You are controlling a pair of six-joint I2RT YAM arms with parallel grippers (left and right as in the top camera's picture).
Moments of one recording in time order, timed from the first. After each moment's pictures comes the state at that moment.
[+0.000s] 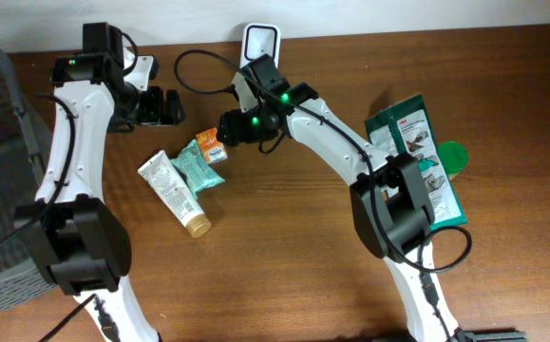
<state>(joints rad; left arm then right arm) 0.04 2.08 1.97 -1.16 0.18 0.10 0.52 2.36 2.00 -0.67 -0.45 0.33</state>
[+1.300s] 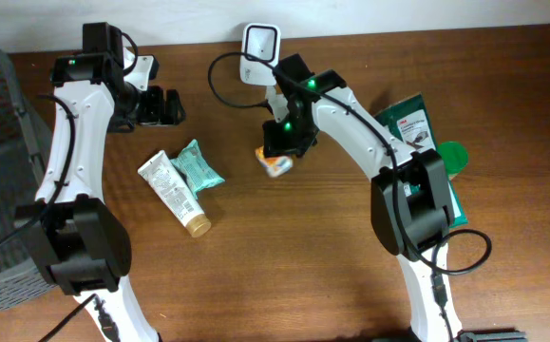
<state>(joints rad) 0.04 2.08 1.97 -1.16 0.18 0.10 0.43 2.29 1.95 -1.05 -0.38 0.16</state>
